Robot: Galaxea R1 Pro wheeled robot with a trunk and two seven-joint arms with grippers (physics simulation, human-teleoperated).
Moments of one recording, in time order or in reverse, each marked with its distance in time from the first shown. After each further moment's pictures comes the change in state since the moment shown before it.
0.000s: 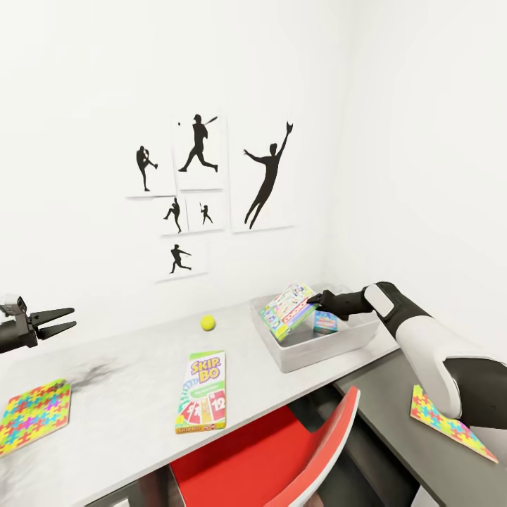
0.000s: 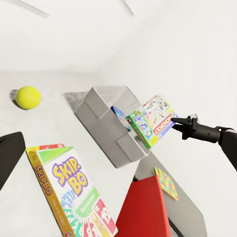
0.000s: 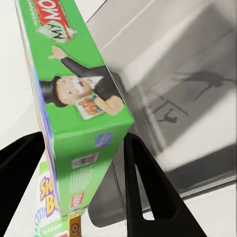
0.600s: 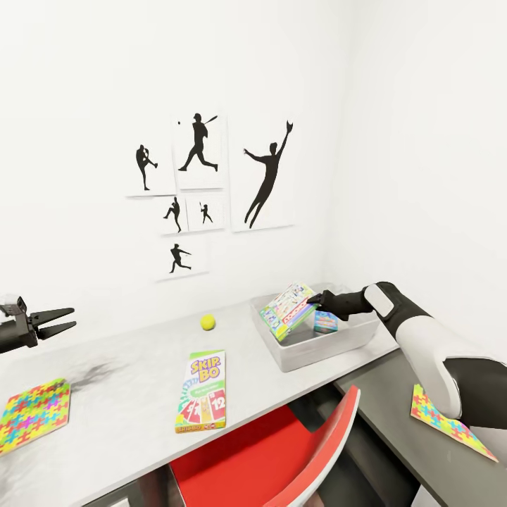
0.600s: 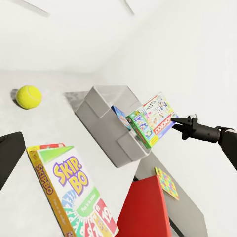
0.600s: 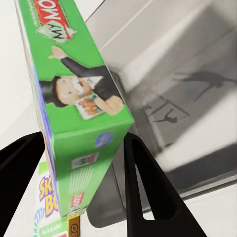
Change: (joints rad) left arm 0.000 0.000 0.000 0.000 0.000 0.000 0.000; right arm 0.000 0.000 0.000 0.000 -0.001 0.000 0.000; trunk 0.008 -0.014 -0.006
